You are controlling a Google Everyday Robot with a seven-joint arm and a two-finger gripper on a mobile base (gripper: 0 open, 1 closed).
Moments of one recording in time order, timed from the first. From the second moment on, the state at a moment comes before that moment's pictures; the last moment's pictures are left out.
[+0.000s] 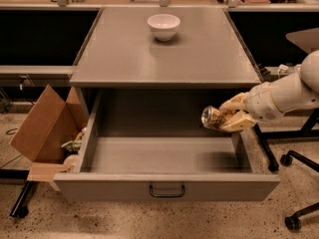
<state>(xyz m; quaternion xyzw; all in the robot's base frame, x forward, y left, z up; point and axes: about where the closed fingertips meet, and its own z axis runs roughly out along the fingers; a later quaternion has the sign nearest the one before) 0.563 -0.219 0.765 -0.63 0.69 0.12 0.33</state>
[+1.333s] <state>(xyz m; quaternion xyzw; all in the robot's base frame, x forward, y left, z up) 0.633 -0.201 0.916 -0.65 0.67 -0.01 0.37</state>
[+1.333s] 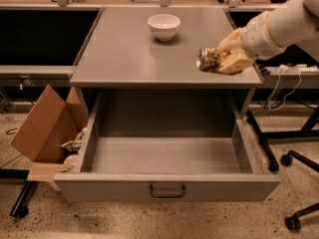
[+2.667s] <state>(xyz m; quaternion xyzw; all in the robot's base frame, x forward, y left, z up) 0.776 -0.203 0.881 -0.52 0.74 0.07 0.42</state>
